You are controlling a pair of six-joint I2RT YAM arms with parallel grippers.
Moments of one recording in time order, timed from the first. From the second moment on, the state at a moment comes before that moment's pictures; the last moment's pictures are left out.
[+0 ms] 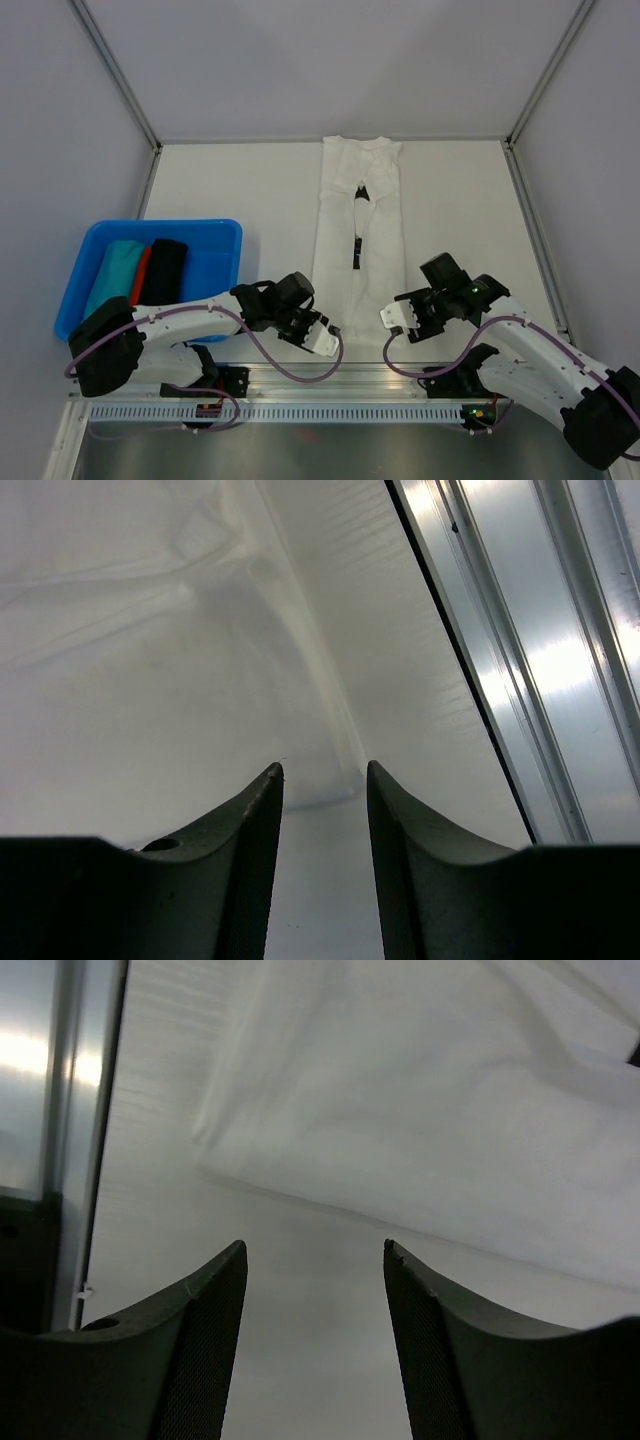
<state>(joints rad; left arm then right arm) -1.03 1.25 0.60 -0.40 0.37 0.98 0.54 0.89 0.60 -0.87 -0.42 -1.27</state>
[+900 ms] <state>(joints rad) -1.06 1.25 0.54 -0.39 0.33 1.03 0.76 1.01 0.45 -0.76 -0.42 -1.32</state>
